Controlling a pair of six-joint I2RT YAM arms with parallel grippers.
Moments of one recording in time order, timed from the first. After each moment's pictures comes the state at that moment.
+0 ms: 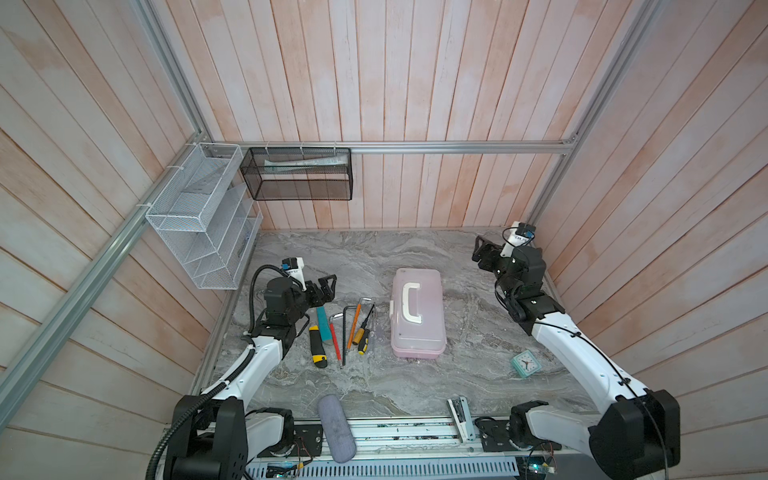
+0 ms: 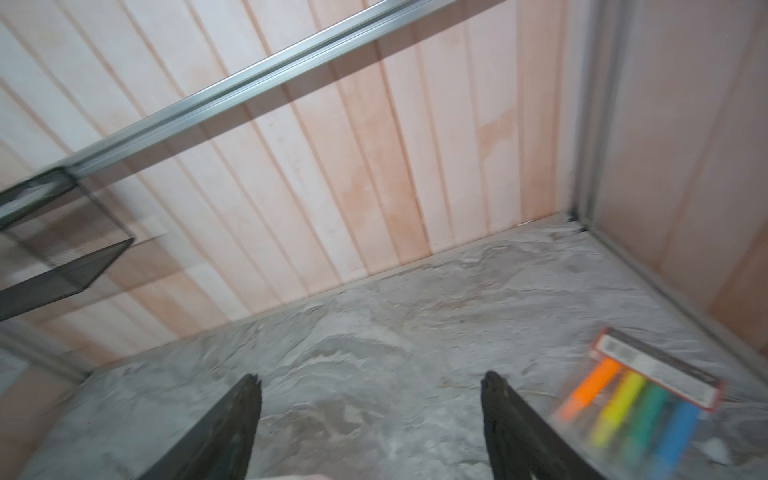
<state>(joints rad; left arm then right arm) -0.10 1.20 0.60 0.24 0.35 -0.45 0.30 1.22 0.95 0.06 0.13 0.44</state>
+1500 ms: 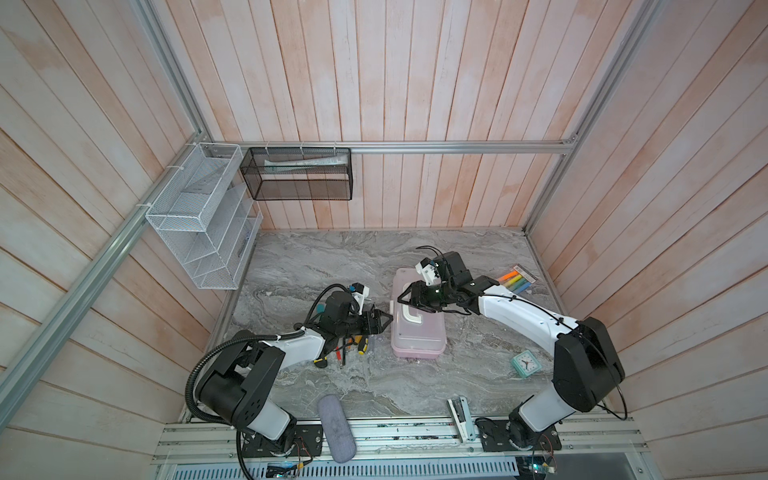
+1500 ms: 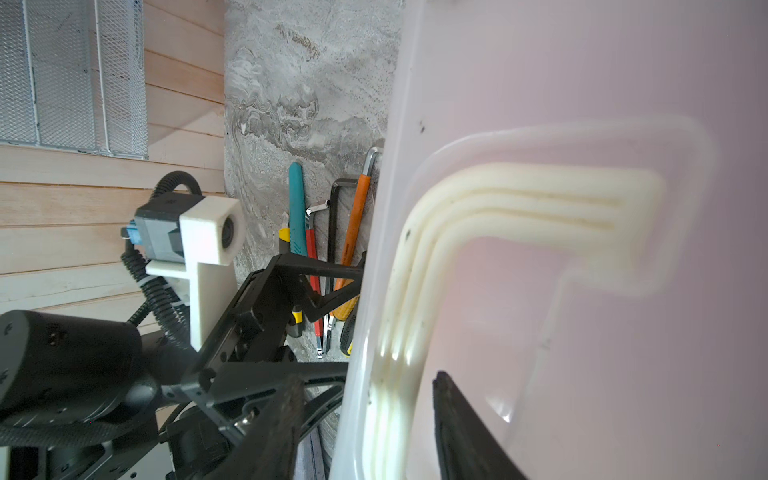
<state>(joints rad) -0.51 1.56 0.61 0.36 0.47 -0.61 0.57 1.60 1.14 -0.38 -0.52 0.71</state>
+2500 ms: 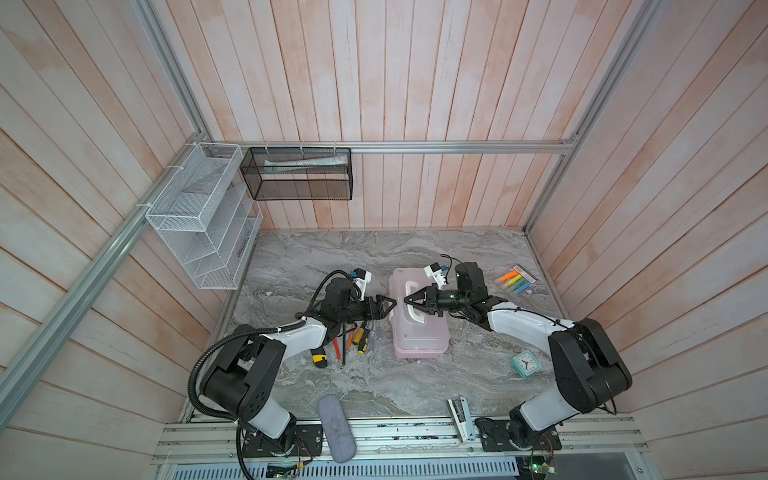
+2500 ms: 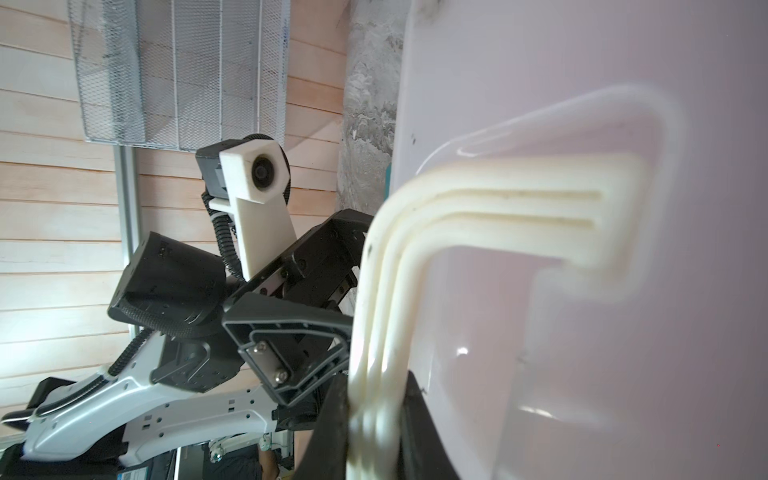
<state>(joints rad) -0.47 1.56 0.72 0.39 0.56 -0.62 0.44 1.57 0.81 0.27 -0.91 0.97</state>
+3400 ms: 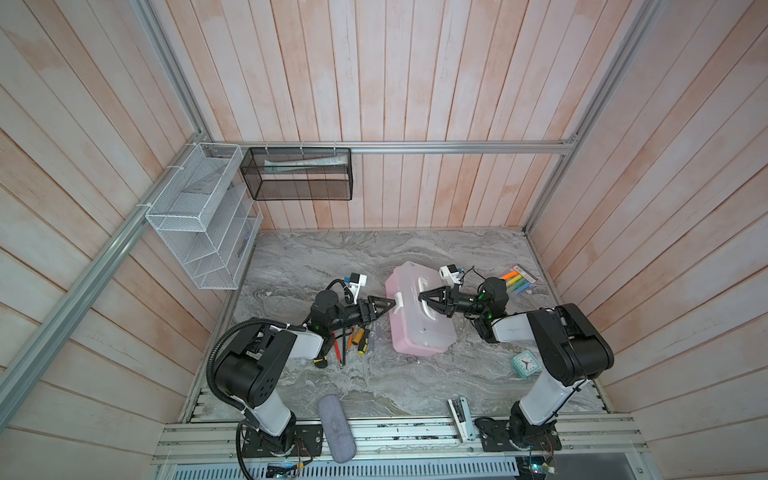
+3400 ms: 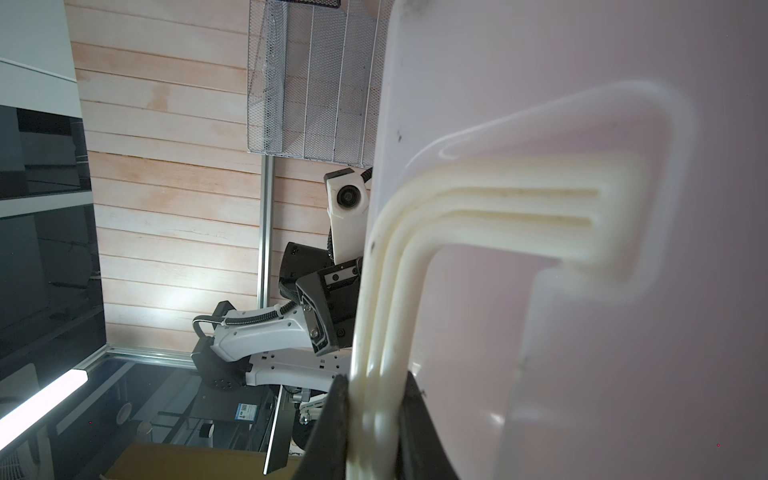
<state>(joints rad) -0.43 1.68 0.54 1.06 0.83 -1.08 0.28 1.73 0.60 1.14 -1.17 1.43</state>
